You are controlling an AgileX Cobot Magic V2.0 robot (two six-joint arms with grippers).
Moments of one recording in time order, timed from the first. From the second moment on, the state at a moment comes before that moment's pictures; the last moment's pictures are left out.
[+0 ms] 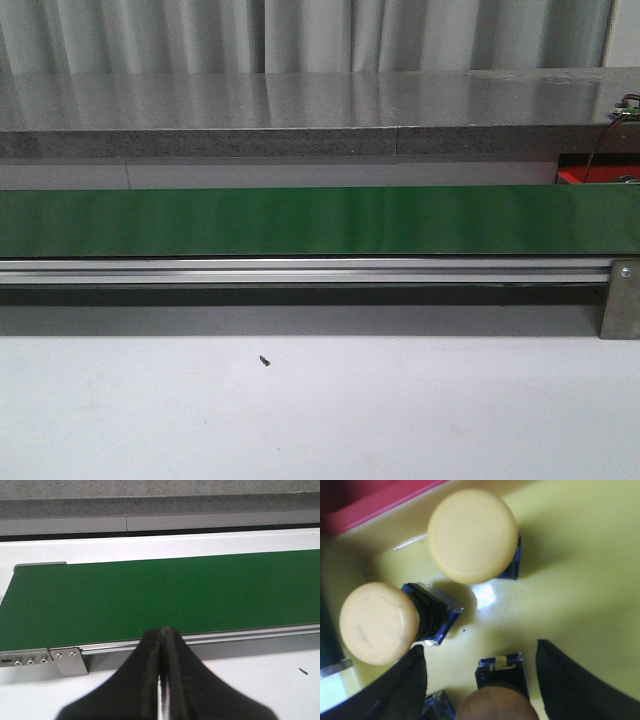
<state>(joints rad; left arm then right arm) -0.09 0.63 -0.48 -0.30 0.38 0.25 -0.58 1.52 -0.84 0.45 0.56 -0.43</state>
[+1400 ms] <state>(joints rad) -0.09 0.63 -0.48 -0.30 0.38 0.25 -0.13 0.87 -0.83 0.47 0.67 -0.57</state>
